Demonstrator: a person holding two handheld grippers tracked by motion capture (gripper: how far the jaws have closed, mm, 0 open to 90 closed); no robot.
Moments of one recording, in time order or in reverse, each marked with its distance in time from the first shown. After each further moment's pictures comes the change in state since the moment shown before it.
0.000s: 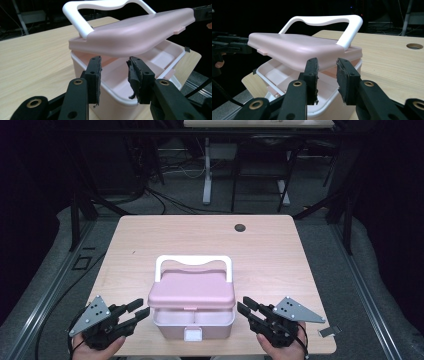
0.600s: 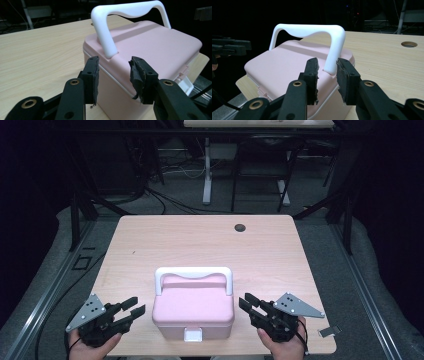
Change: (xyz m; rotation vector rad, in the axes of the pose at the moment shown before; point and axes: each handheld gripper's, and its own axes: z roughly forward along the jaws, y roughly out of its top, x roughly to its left) left arm 0.016 -0.003 0.000 -0.001 0.035 -0.042; right arm -0.008 0.002 0.006 0.007 -0.028 0.022
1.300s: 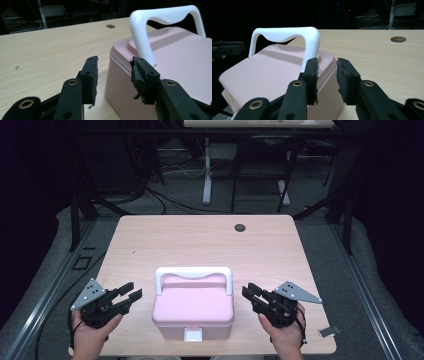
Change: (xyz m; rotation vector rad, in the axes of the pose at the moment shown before) left arm 0.035 0.003 0.022 -0.004 0.085 -0.050; right arm -0.027 0.003 0.019 -0.003 -0.043 0.060
